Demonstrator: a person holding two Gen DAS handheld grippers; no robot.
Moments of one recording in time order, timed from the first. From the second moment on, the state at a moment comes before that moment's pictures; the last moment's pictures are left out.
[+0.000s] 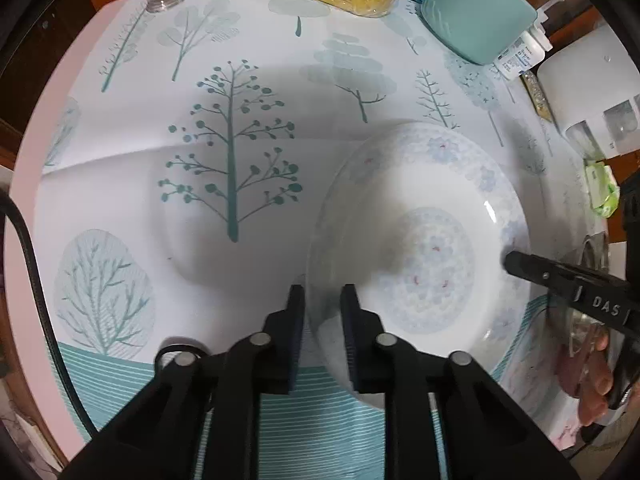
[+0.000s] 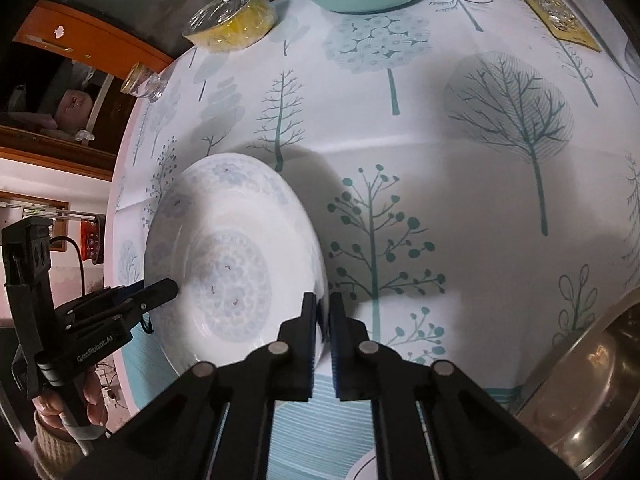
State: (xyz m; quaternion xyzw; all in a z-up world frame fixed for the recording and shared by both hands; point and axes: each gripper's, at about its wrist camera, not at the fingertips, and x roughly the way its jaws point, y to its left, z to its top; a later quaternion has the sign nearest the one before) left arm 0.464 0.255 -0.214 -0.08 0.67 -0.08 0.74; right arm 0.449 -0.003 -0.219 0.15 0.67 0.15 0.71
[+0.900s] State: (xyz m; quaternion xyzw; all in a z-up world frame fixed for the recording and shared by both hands) left arm 0.412 0.247 -0.192 -0.15 0.67 -0.09 0.73; right arm 0.412 -0.011 -0.194 0.15 0.68 0.17 0.70
